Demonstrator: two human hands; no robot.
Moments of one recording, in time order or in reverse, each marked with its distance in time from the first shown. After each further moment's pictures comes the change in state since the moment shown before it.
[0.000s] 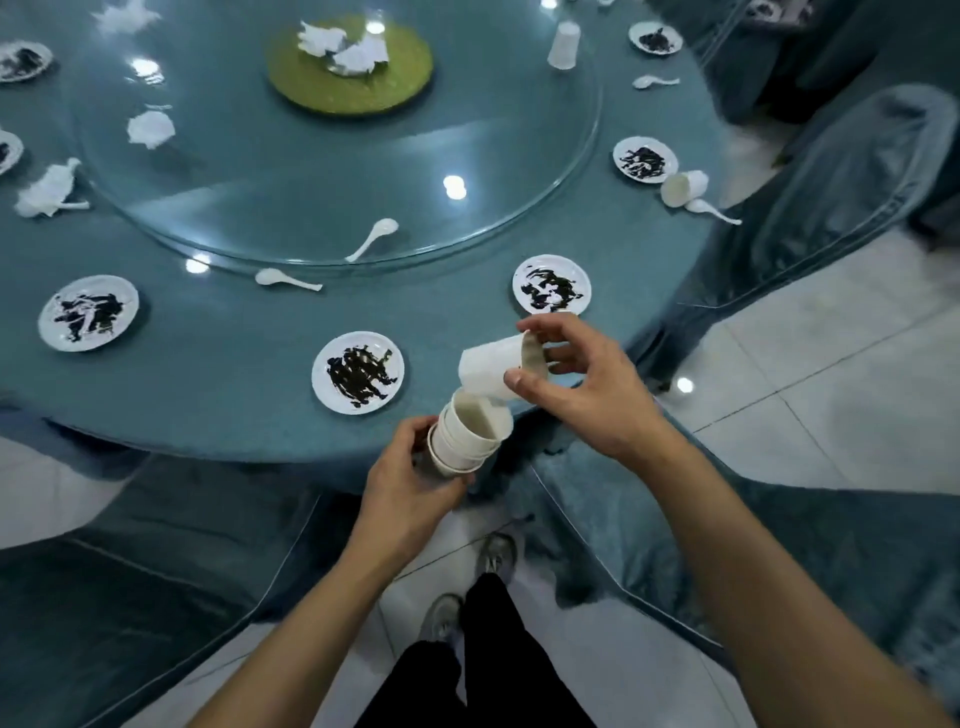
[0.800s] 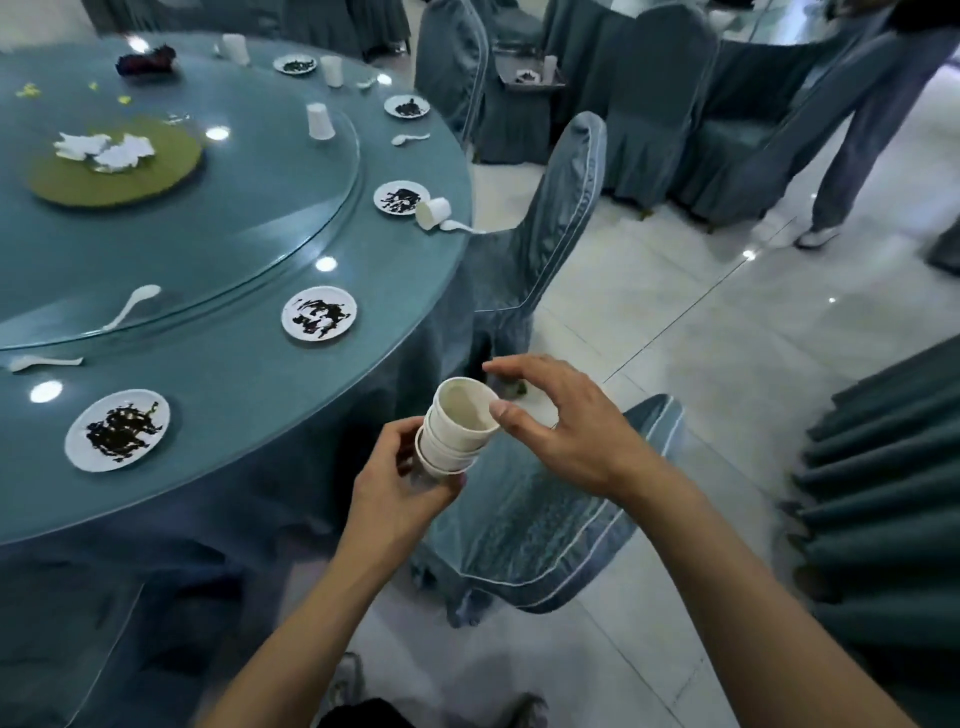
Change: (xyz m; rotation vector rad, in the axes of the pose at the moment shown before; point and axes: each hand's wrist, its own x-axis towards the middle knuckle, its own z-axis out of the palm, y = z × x) left_hand -0.118 0.135 0.246 -0.033 -0.184 0.240; right_hand -0.228 0.077 -0.244 -0.385 0.144 -0.048
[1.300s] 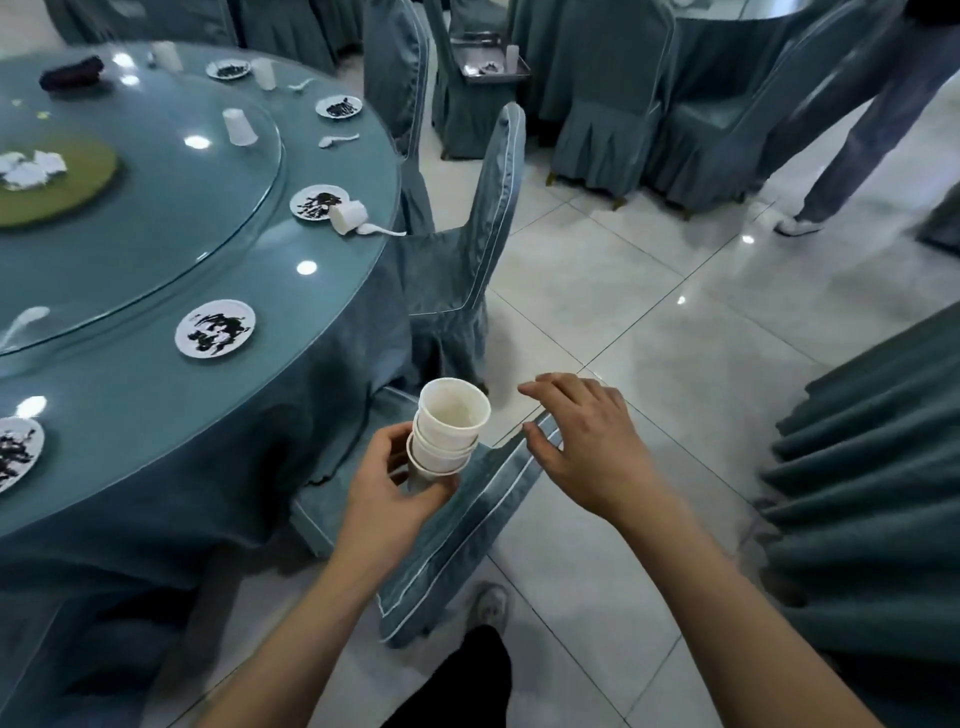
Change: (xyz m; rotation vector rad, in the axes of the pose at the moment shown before) left_hand 0.018 0.055 0.179 -0.056 0.015 -0.070; right_hand -0.052 0.183 -0.097 -0.413 0.038 0.150
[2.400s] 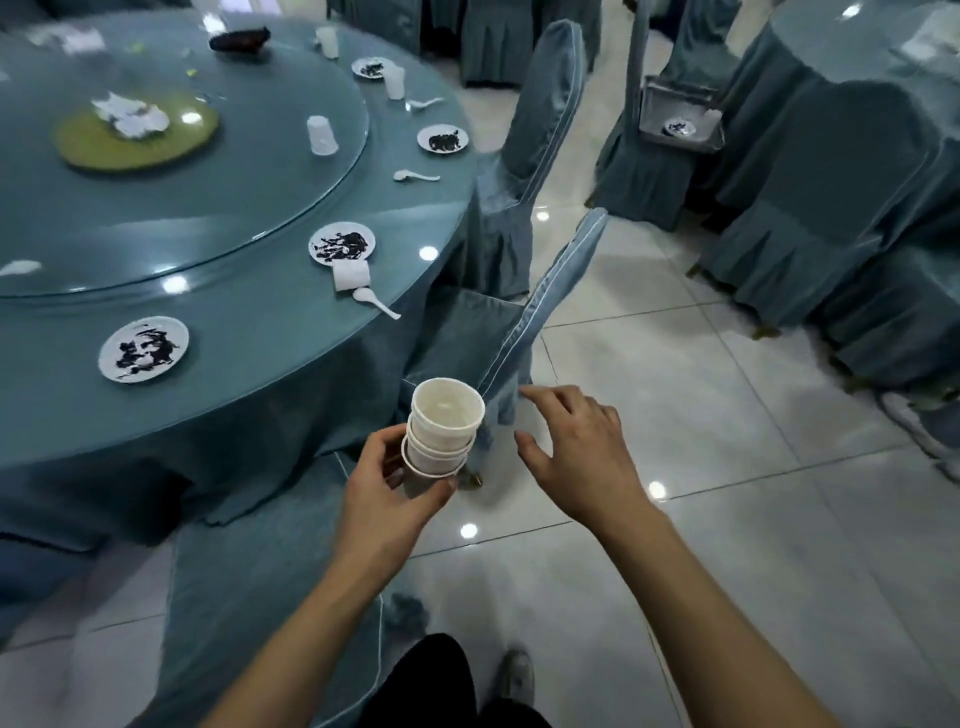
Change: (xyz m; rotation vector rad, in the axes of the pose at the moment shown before) left_hand 0.316 0.100 0.234 -0.071 0.533 -0.112; right_hand 0.400 0.243 -0.052 0.015 -0.174 -0.363
